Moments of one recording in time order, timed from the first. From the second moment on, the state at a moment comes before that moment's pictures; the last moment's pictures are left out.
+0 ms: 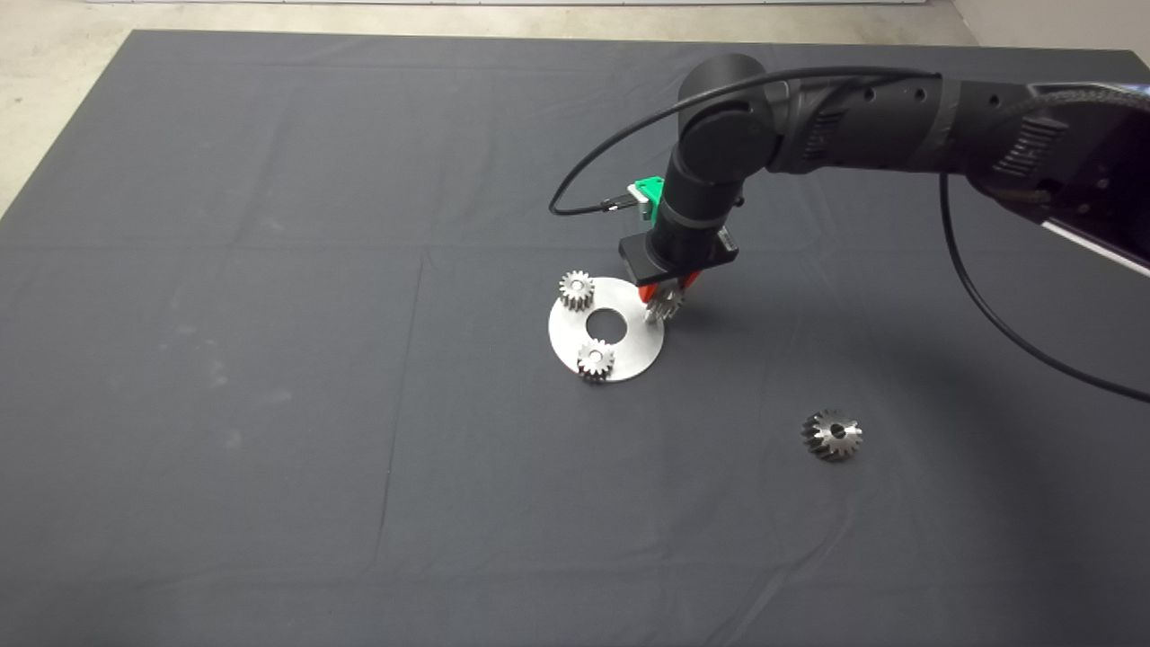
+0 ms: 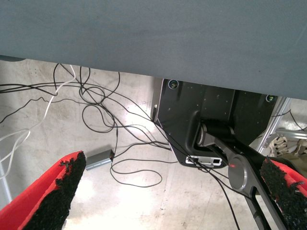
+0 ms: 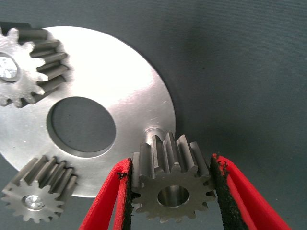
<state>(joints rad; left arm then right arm) -0.72 1.18 -0.39 -0.09 1.52 -0.96 0.41 2.85 -1.45 -0.26 -1.53 1.15</state>
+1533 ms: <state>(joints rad) -0.72 1.19 -0.39 -0.09 1.52 -0.96 0.41 2.86 -1.46 -0.23 -1.53 1.15</state>
